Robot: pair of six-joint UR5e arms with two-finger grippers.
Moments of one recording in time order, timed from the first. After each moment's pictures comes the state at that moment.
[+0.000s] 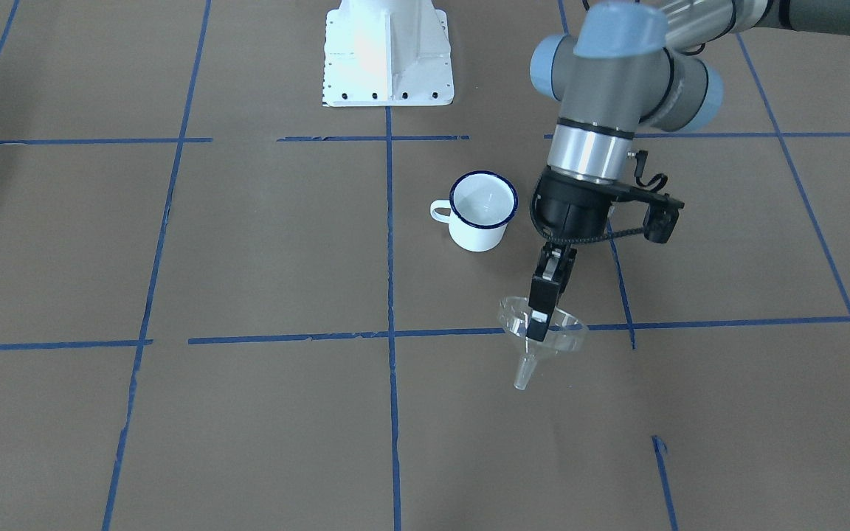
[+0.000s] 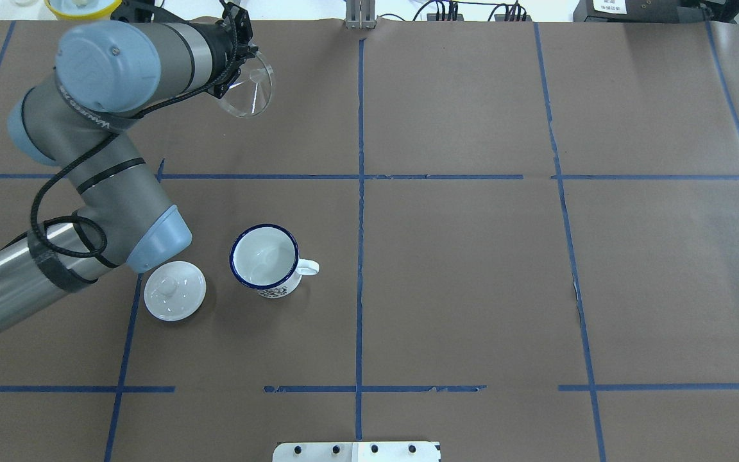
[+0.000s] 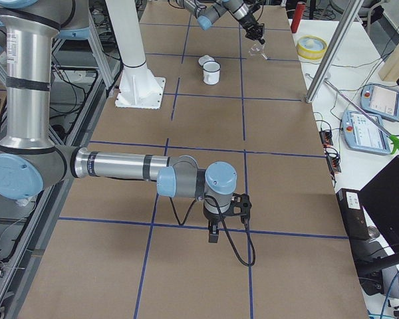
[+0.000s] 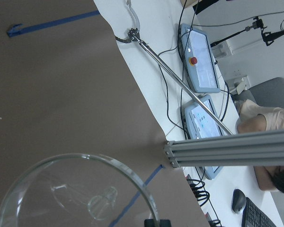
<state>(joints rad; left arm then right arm) -0.78 -2.20 -1.55 -2.20 -1.46 -2.15 1.57 -1.68 1.66 -1.57 2.29 0.01</state>
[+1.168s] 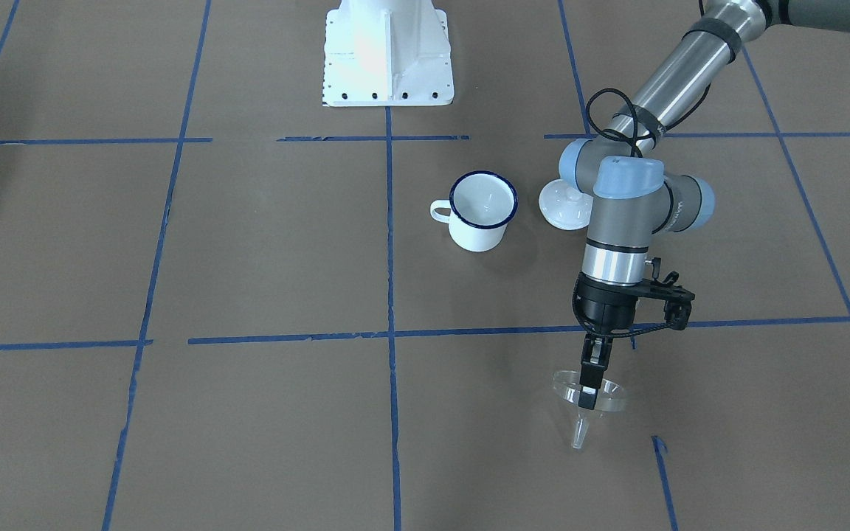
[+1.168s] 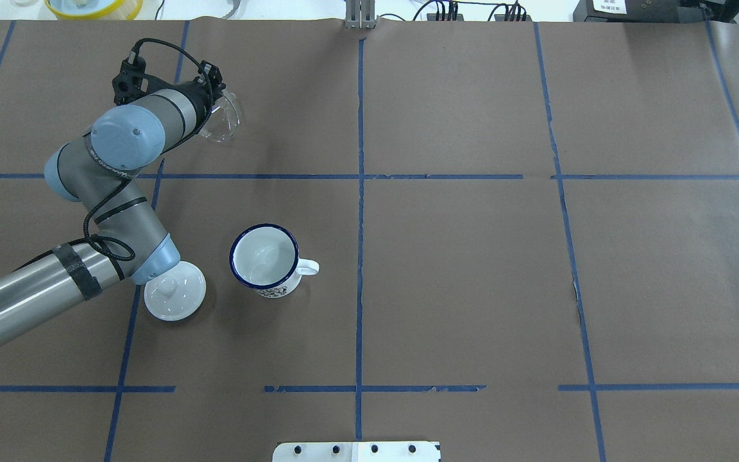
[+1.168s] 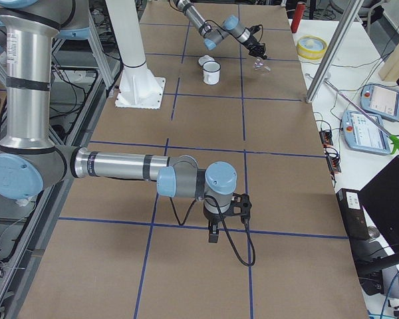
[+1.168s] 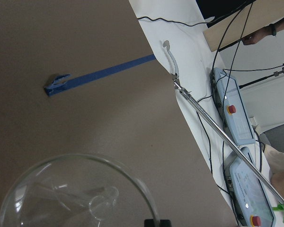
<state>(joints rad) -0.74 -2.15 -1.23 -2.51 -1.34 -2.14 1.57 -1.68 1.66 -1.57 2.29 0.01</state>
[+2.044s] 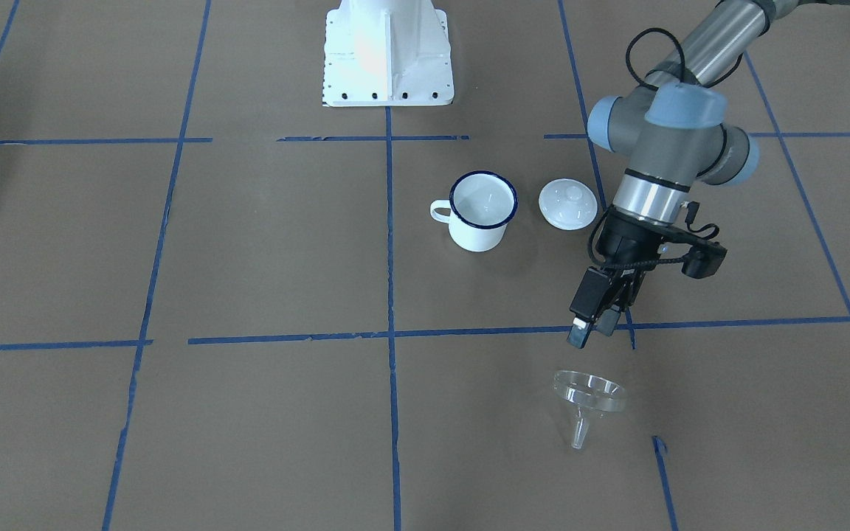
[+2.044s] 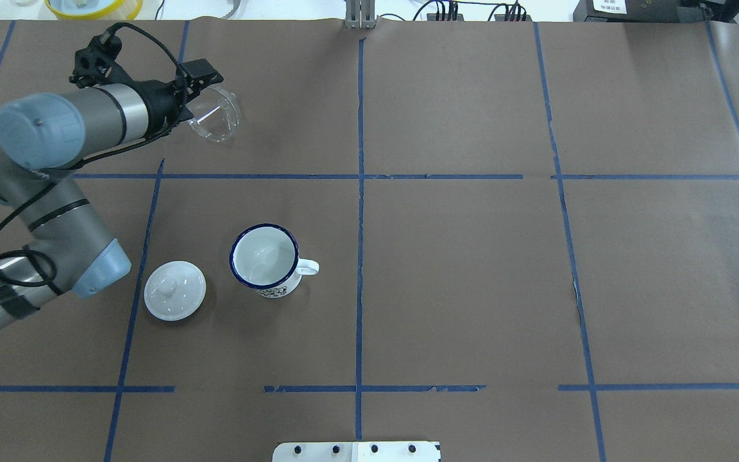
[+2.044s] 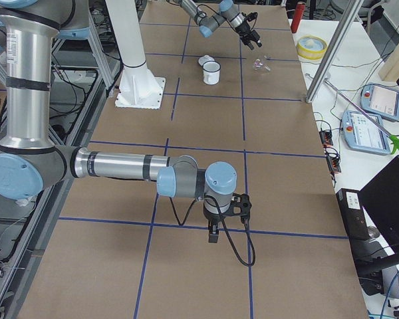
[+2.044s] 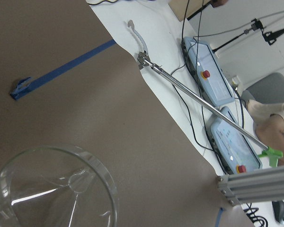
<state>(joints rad) -0.79 -1.95 -1.59 -2.48 -1.61 -1.68 1.57 -1.68 1.66 -1.57 2.29 0.01</state>
